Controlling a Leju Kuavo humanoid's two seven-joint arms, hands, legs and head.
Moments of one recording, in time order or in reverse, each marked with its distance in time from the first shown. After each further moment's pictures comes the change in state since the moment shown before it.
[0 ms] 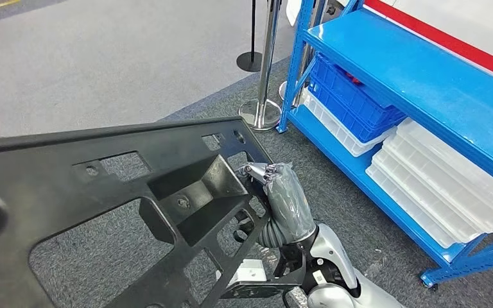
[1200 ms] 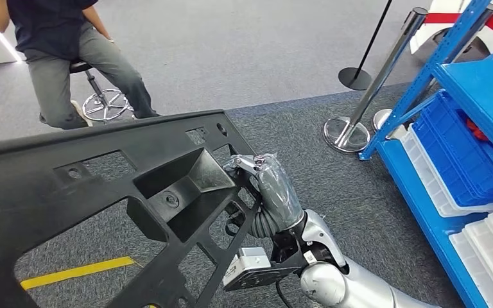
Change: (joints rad) left arm 0.019 -0.009 0.000 0.000 0.059 0.075 -0.028; right arm -0.053 0.001 0.000 0.066 -0.214 -0.009 -0.155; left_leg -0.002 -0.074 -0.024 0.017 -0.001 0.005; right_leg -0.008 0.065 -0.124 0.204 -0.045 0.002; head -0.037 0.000
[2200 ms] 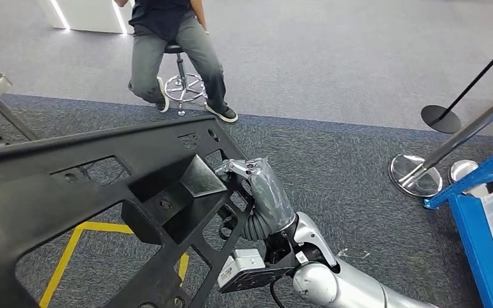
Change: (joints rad) left arm -0.012 0.000 0.000 0.000 -0.031 -0.037 0.030; right arm 0.028 0.004 0.000 0.017 -0.021 -0.024 -0.034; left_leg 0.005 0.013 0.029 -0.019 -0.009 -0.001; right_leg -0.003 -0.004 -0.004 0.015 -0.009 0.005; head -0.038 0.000
